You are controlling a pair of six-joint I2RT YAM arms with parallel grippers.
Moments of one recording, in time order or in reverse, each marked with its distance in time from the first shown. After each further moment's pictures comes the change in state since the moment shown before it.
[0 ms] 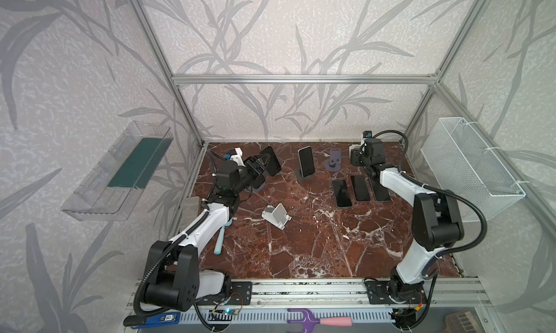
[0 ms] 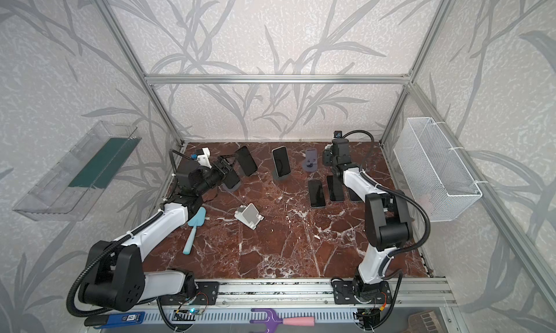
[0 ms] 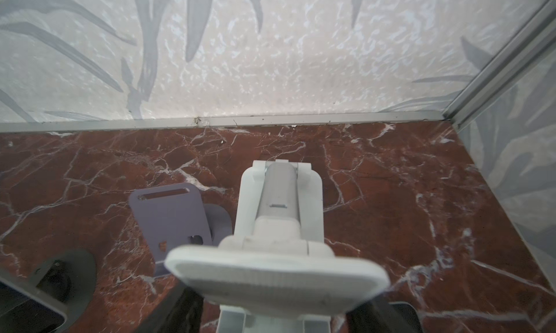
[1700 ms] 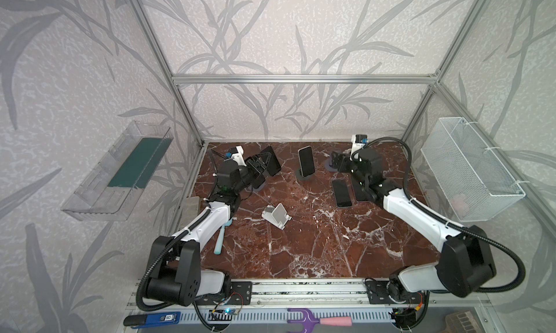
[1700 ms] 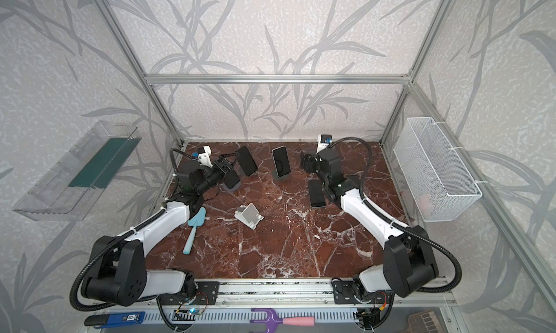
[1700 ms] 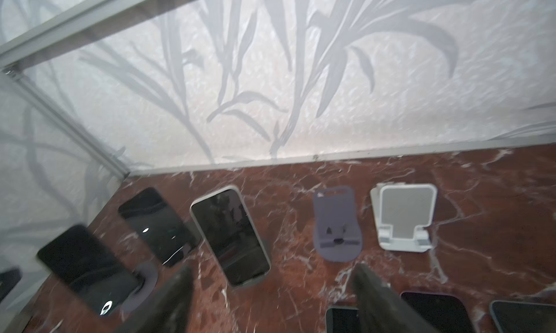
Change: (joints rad) left arm 0.000 0.031 0.000 0.068 0.019 0.021; right arm 0.244 -0.461 -0.351 0.153 -0.077 0.297
